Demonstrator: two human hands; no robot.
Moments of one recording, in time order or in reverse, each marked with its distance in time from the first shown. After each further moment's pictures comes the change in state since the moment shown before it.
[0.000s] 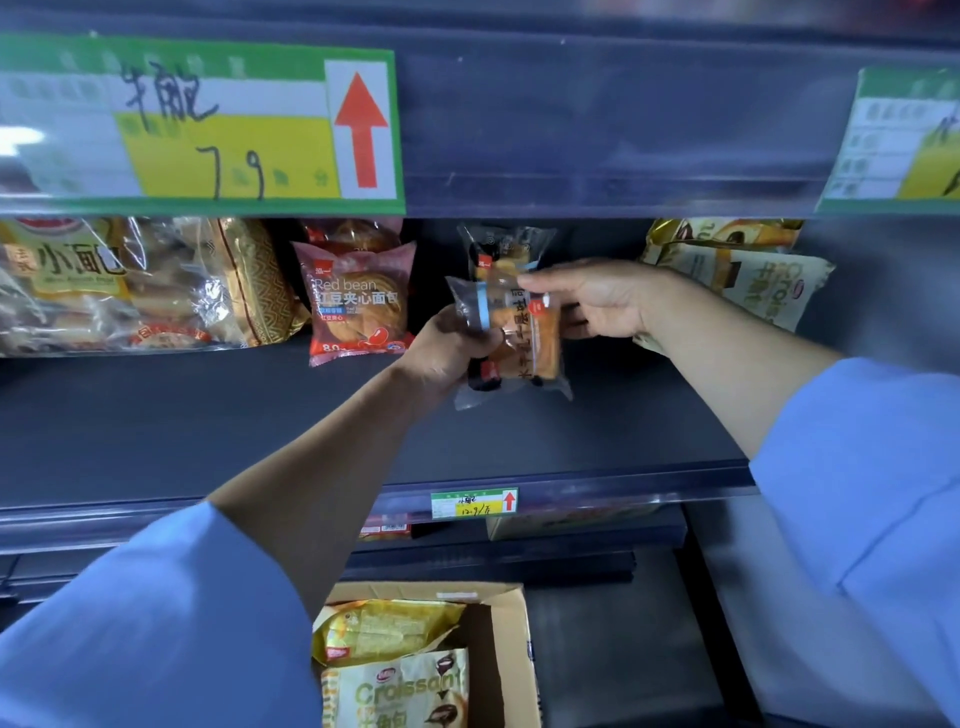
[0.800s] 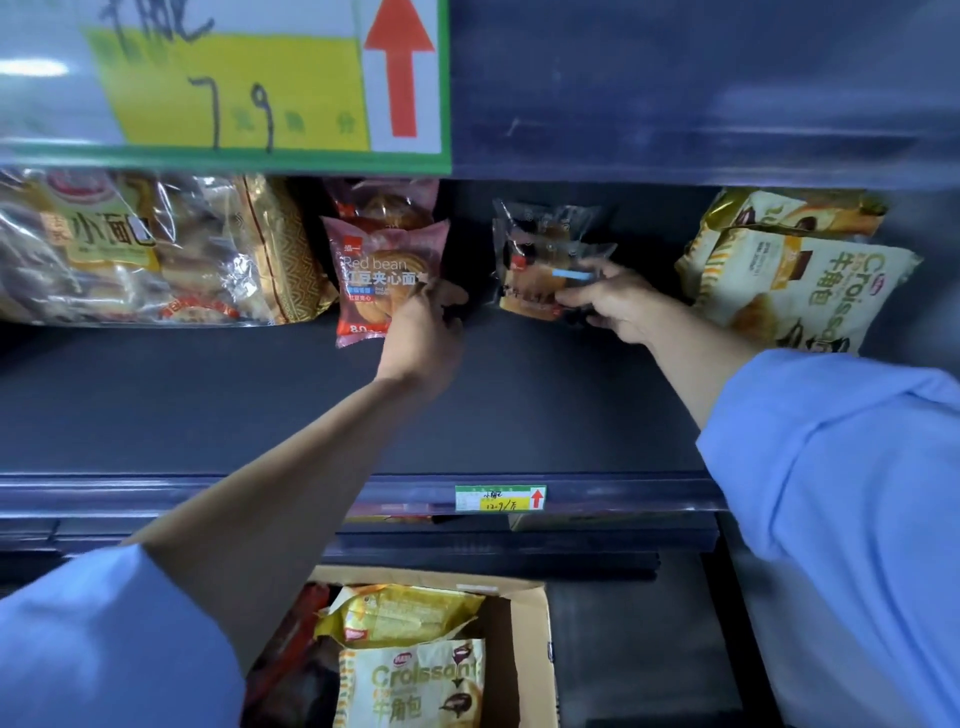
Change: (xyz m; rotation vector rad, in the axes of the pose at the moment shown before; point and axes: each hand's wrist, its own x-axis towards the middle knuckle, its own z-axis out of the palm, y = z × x) left_hand -0.005 -0.001 -0.039 0.930 0.425 0.284; right_hand 0.074 0.039 0.007 0.117 0.375 -0.077
